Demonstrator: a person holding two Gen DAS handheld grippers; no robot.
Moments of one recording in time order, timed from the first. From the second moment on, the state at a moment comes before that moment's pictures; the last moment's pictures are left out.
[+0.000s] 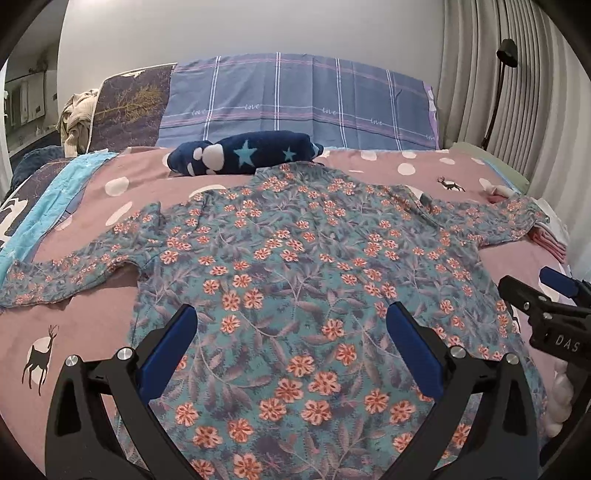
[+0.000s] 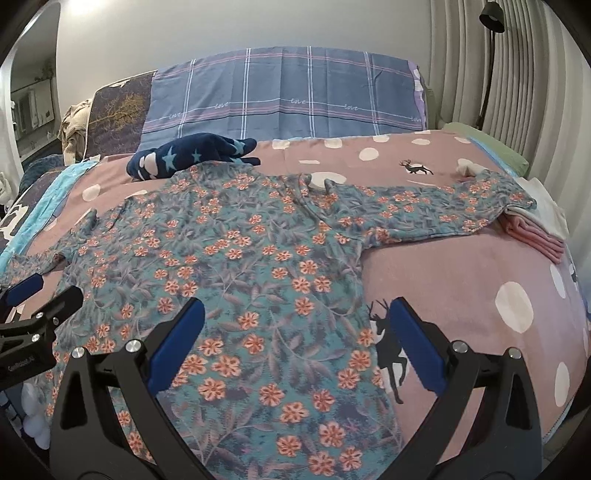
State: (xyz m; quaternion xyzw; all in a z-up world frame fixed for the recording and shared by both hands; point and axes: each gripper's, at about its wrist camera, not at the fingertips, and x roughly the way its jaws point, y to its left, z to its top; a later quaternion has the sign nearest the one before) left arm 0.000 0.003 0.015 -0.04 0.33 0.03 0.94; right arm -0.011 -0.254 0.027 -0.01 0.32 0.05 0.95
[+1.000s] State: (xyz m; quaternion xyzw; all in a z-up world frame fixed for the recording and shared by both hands) left arm 0.005 0.000 -0.002 -0.05 0.37 0.01 0.93; right arm -0.010 -0.256 0.023 -0.01 0.34 0.04 0.94
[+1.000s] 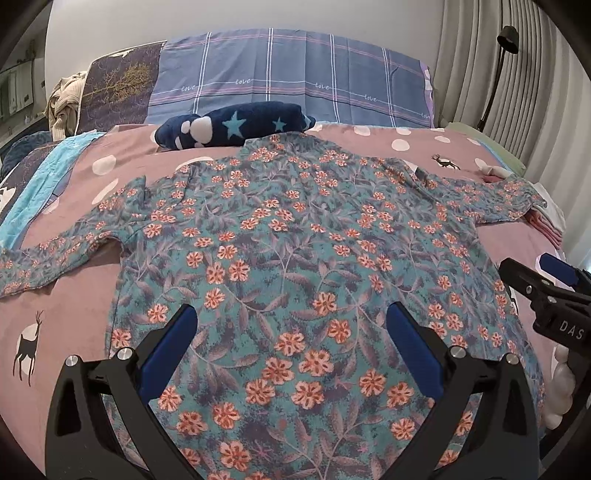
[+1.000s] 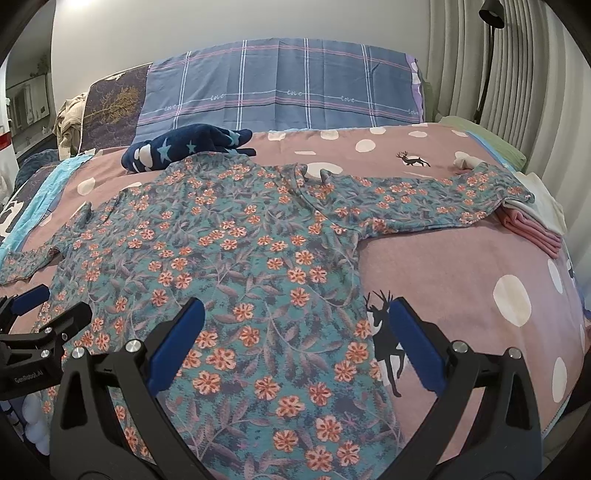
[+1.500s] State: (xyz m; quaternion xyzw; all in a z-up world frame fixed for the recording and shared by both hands) left arm 0.003 -0.003 -0.004 -0.04 0.37 0.00 0.93; right arm -0.010 -0.254 0.020 -0.02 0.34 0.04 0.94
